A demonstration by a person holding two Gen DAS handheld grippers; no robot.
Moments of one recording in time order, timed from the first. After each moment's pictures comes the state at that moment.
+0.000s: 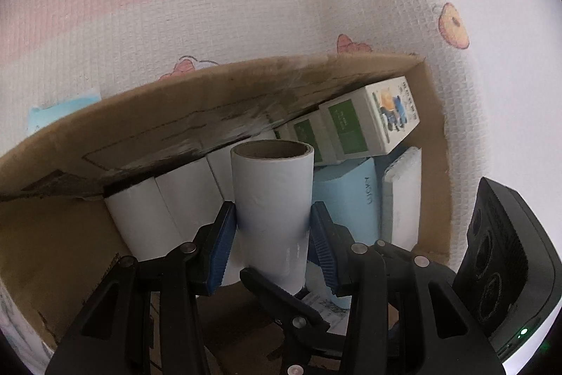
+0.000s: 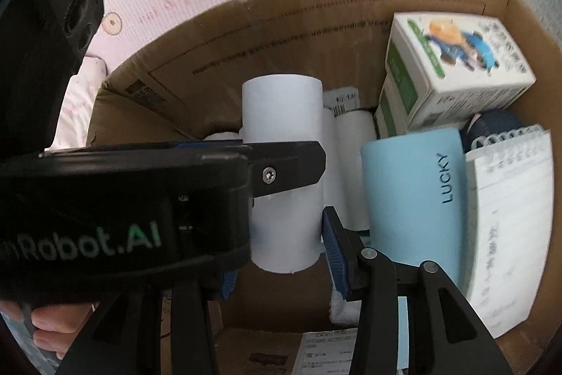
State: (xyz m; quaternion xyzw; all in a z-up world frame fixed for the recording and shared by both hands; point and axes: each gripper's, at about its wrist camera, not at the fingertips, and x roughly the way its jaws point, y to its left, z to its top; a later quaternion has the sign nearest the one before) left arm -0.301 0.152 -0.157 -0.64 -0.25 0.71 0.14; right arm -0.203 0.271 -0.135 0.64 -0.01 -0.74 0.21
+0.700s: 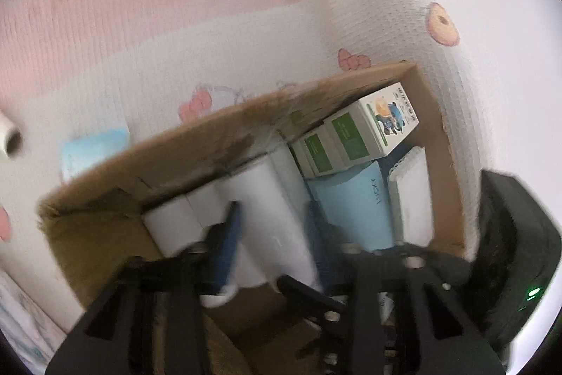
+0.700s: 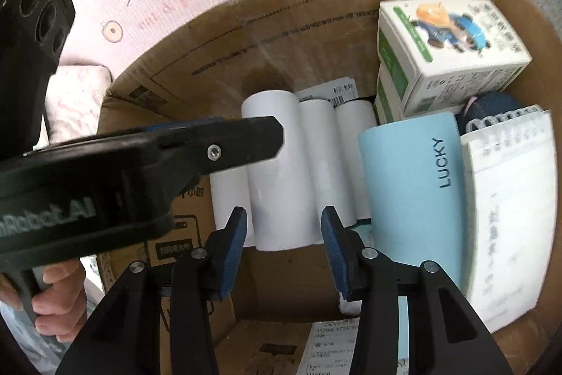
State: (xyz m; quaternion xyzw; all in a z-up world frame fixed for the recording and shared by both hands) left arm -0.289 0.142 -0.124 -0.61 -0.16 0.77 0.12; right arm -0.195 0.274 -0.128 0.64 -0.03 -0.74 0.21
